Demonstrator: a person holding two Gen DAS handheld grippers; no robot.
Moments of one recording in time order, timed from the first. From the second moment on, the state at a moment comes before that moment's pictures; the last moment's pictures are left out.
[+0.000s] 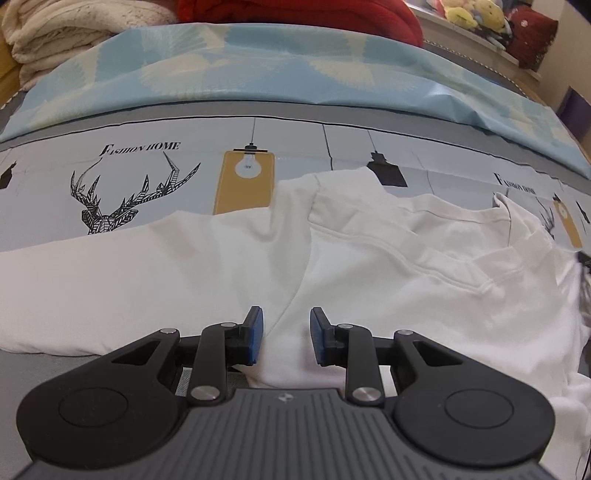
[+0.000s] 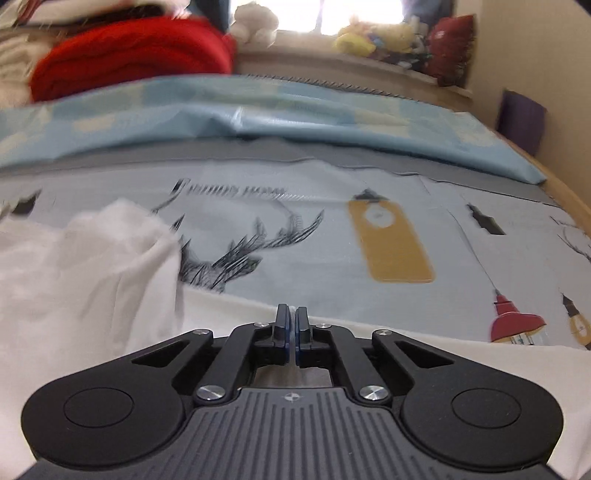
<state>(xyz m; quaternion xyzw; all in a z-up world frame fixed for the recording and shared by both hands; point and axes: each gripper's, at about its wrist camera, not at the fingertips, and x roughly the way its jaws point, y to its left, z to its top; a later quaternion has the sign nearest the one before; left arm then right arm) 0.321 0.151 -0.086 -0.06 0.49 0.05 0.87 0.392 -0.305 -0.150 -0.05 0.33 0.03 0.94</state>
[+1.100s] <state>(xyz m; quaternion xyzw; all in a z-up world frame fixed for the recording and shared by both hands) 0.162 0.155 -0.014 -0.07 0.49 0.00 0.87 0.209 -0.306 0.000 0.10 0.40 0.10 0.90</state>
